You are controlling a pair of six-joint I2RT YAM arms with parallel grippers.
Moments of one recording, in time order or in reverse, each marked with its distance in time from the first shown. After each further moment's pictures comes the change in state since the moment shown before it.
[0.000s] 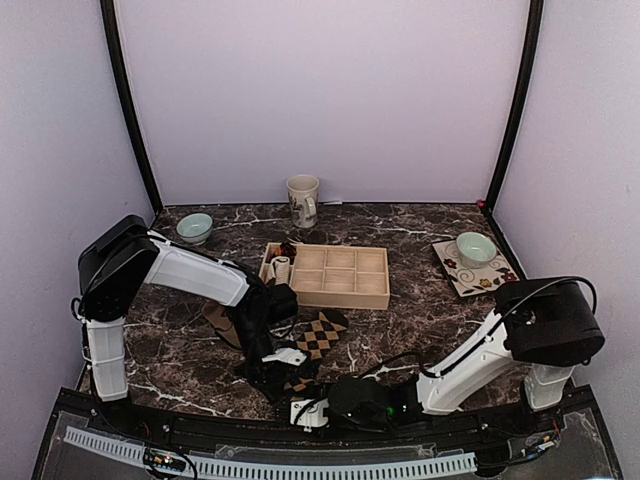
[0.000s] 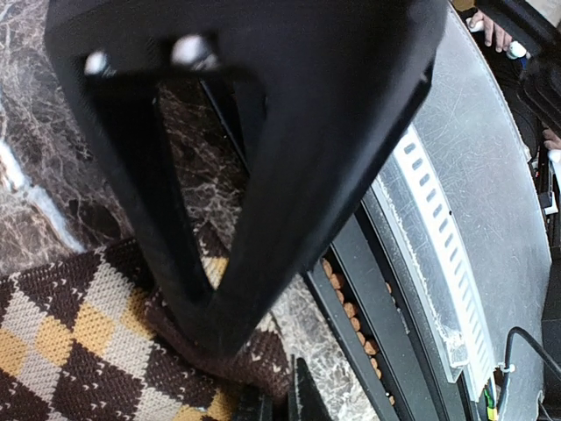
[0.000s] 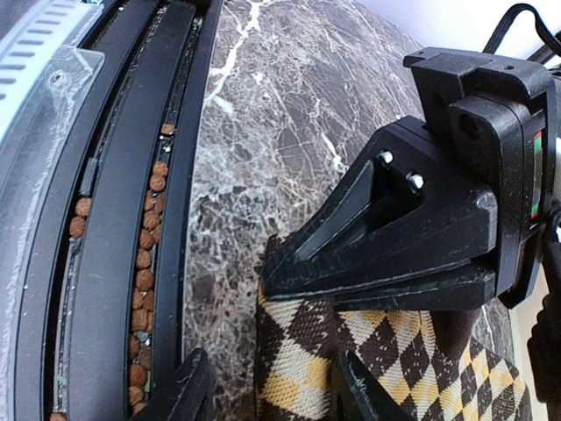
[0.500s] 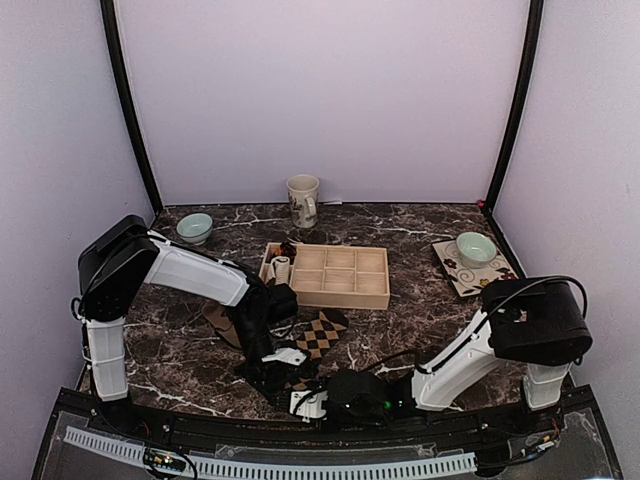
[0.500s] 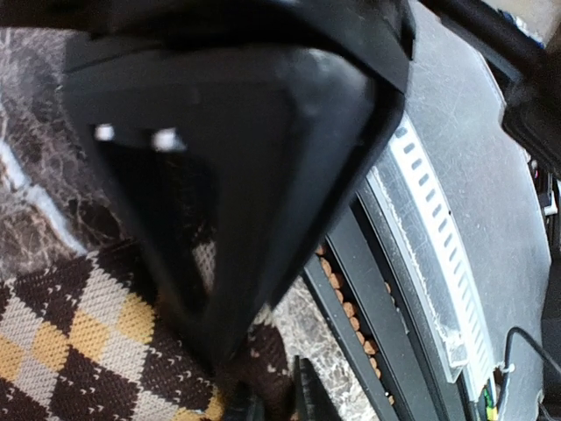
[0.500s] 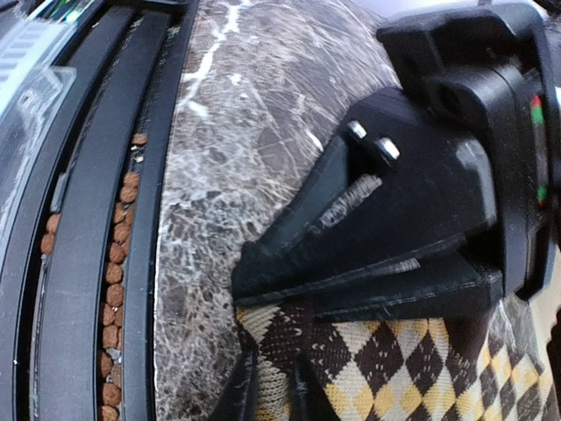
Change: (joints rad) left arm 0.000 0.000 0.000 -0.001 0.000 -0.001; right arm -0.051 0.056 0.006 0.077 -0.062 0.055
